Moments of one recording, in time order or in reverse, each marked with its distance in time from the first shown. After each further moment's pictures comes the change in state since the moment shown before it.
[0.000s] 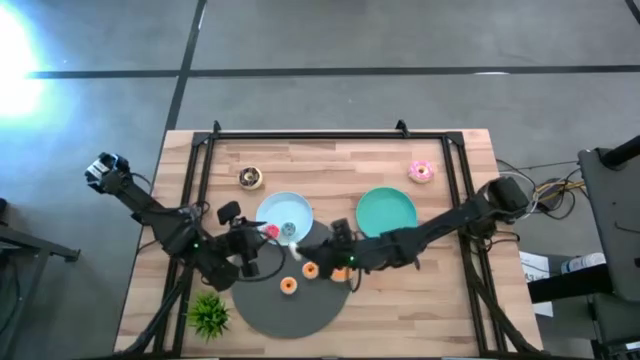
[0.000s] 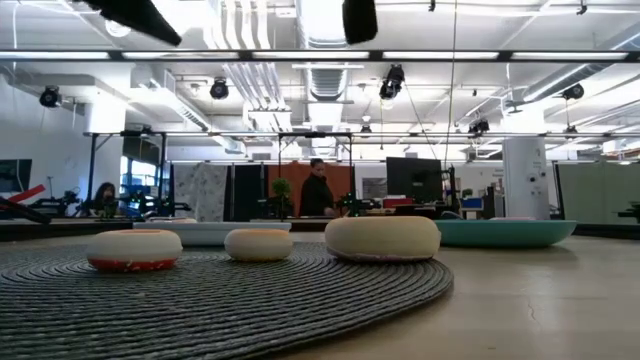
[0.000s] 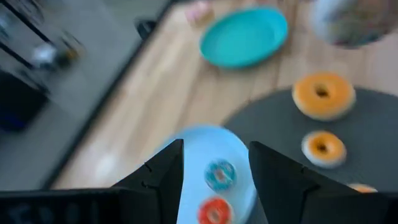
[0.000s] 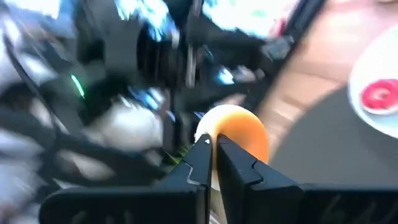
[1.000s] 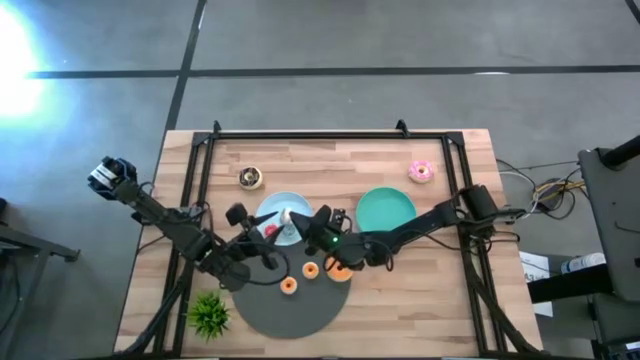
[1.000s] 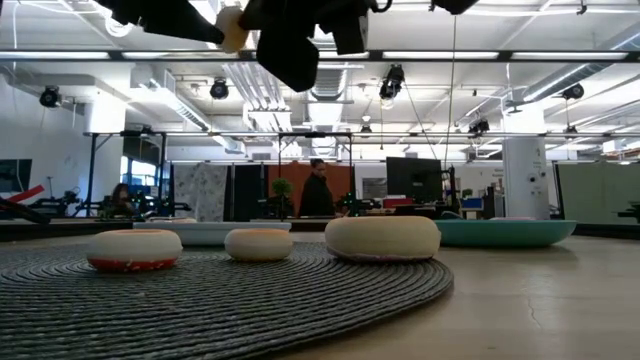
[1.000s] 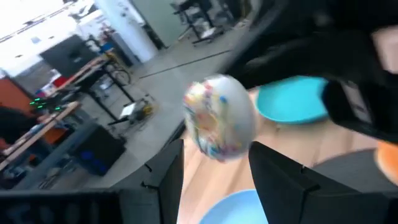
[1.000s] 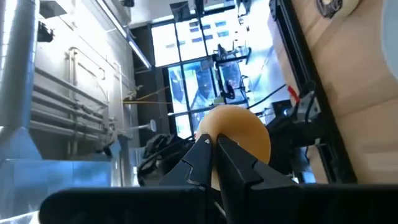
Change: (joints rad) left arm 0.047 0.080 -0.174 0.581 -0.341 0.394; right arm -0.068 0.227 0.106 0.293 0.410 0.613
